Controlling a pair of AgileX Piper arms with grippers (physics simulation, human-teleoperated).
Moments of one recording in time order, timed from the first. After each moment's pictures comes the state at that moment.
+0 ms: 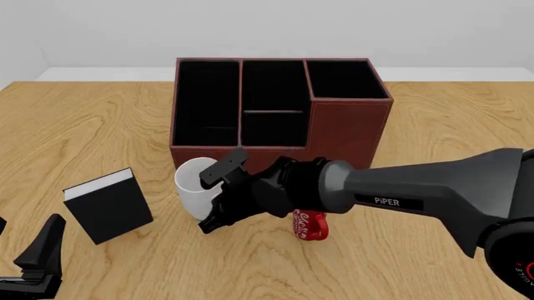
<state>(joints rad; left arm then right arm) 0.00 0.00 0.00 0.00 0.00 0.89 1.95 -1.27 0.28 0.06</state>
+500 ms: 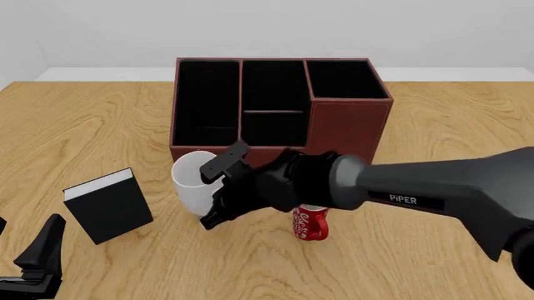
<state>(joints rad) 0.00 0.00 0.00 0.00 0.00 0.89 1.91 -1.26 0.30 0.02</state>
